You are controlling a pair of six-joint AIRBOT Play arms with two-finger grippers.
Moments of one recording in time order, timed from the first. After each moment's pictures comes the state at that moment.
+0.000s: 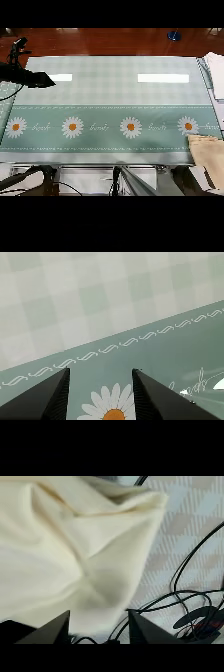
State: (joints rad) left arm 0.18 -1.27 1.25 1.04 -1.28 -1.11; right arm -1.45 -0.87 0.72 -2.05 1.62 1.51
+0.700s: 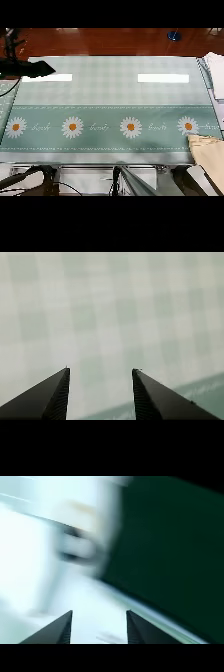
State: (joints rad) left arm 0.18 -1.29 1.25 0.88 -0.98 -1.11; right arm -1.10 -0.98 0.88 -1.03 0.60 1.32
